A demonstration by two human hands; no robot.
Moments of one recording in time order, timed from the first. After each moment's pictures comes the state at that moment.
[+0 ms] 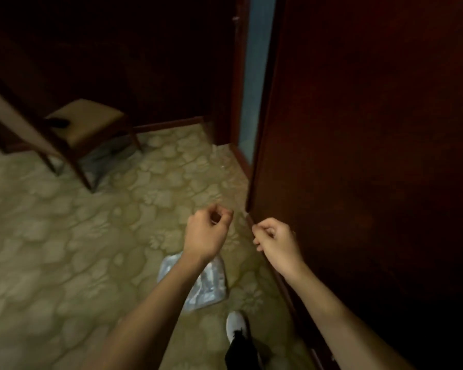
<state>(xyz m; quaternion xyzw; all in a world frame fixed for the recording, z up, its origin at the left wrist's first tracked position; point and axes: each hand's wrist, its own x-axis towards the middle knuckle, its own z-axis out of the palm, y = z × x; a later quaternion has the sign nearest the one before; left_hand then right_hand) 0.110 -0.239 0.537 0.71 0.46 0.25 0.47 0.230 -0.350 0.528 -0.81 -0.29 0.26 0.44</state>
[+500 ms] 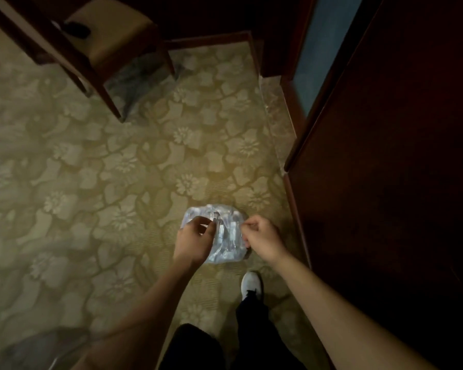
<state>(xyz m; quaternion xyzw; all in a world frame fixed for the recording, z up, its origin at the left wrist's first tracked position) 0.097 -0.146 0.389 0.58 0.65 0.10 0.48 0.255 -0.202 0.377 -0.76 -0.26 0.52 0.28</state>
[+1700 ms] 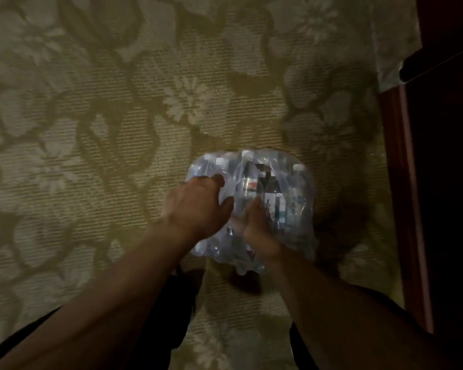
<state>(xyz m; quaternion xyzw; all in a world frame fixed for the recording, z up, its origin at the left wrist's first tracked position) 0.005 0.074 -0.045 0.77 0.48 -0.24 0.34 0.103 -0.025 -0.162 -0.84 -0.17 0.52 0.06</state>
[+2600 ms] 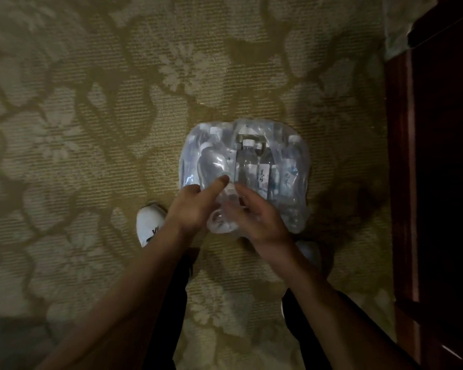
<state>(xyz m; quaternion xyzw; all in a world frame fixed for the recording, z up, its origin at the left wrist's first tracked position) -0.009 0.005 -0.059 0.40 0.67 -0.06 0.62 0.107 -0.089 -0.060 -0.69 -0.17 0.61 0.35</state>
